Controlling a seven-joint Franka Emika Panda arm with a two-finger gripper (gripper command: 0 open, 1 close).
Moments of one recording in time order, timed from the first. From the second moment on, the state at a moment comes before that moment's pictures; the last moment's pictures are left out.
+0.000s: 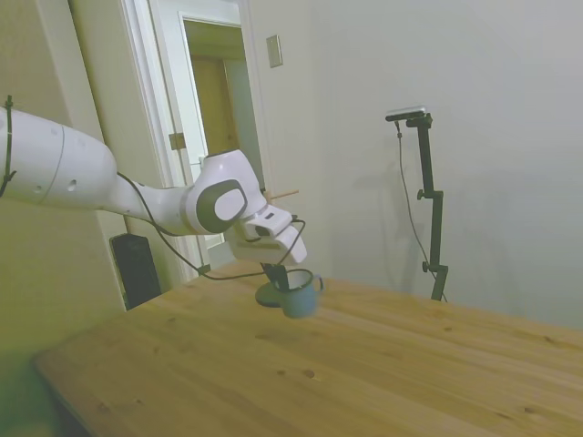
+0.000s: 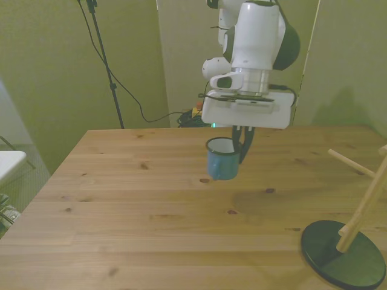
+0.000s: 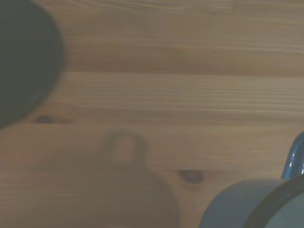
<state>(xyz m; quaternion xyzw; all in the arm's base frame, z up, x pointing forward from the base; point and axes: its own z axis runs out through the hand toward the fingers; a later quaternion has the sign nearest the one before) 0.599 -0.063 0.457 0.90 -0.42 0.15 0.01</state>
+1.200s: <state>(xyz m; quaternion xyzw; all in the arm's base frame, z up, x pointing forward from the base) 0.656 -0.187 0.379 0.85 -0.51 0.13 0.02</state>
